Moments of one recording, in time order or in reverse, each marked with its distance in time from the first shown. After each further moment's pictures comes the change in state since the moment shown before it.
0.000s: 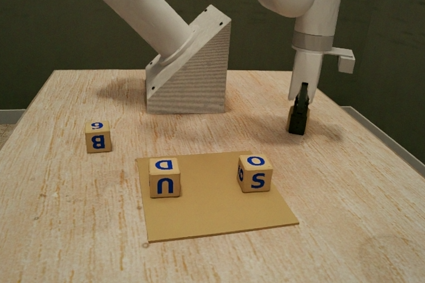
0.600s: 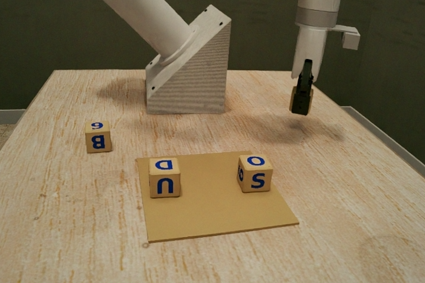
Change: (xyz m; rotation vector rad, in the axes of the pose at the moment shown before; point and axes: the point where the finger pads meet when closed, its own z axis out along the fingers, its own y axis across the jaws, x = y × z) arm -0.001 0.000 -0.043 0.000 -0.003 0.000
